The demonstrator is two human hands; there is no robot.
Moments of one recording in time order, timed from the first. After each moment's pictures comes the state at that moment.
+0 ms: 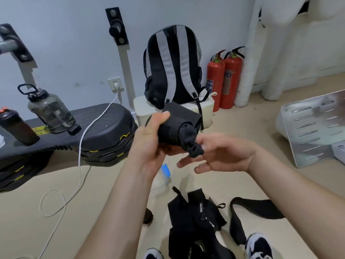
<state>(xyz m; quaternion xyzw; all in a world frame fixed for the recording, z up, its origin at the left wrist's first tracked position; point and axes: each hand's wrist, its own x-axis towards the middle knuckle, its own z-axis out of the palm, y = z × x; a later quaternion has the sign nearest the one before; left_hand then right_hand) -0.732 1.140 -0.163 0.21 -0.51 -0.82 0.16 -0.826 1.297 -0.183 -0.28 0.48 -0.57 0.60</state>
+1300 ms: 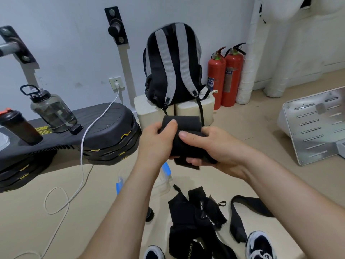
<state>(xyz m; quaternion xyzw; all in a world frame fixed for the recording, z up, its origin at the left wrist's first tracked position) -0.733 1.156 -0.171 0.26 -0.74 -0.59 0.19 -0.789 1.292 -0.165 -0.20 0.63 -0.64 0.40</state>
